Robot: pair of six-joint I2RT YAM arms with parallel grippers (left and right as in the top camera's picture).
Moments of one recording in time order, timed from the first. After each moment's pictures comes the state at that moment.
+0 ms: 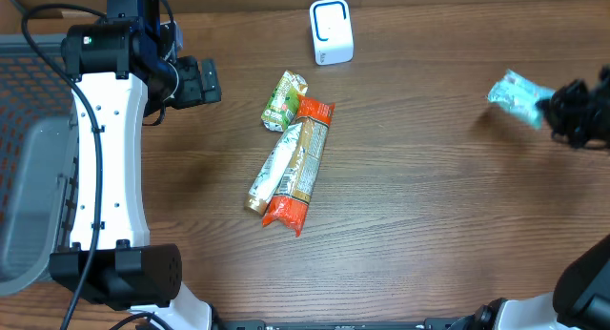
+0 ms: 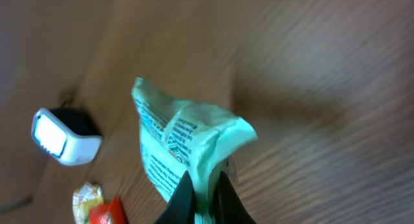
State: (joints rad) left arm 0.03 1.80 2.04 -1.48 0.05 -0.18; right arm -0.47 1.66 1.29 -0.67 -0.46 0.52
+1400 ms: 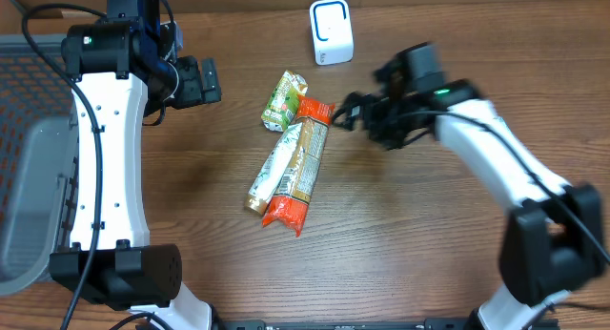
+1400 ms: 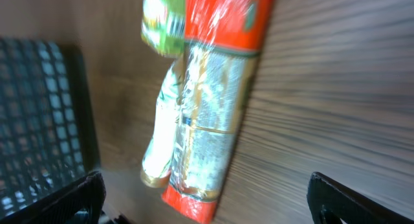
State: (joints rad) left arm 0.03 1.80 2.04 -1.48 0.05 -0.18; right arm 0.37 1.86 1.40 -0.65 -0.58 0.55
